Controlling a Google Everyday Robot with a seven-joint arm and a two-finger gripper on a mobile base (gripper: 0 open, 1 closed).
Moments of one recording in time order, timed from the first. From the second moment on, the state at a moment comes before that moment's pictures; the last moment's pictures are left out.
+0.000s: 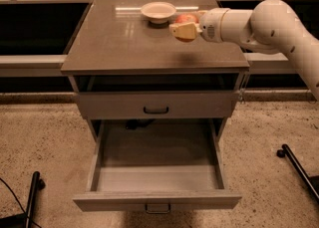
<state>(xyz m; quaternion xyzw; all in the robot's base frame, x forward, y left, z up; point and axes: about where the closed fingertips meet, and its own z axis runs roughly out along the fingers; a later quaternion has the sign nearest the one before) 0.755 -0.084 0.920 -0.35 0.70 0.25 0.57</state>
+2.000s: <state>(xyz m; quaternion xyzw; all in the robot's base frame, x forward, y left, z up) 0.749 -0.086 0.838 -0.38 0.70 0.21 0.56</state>
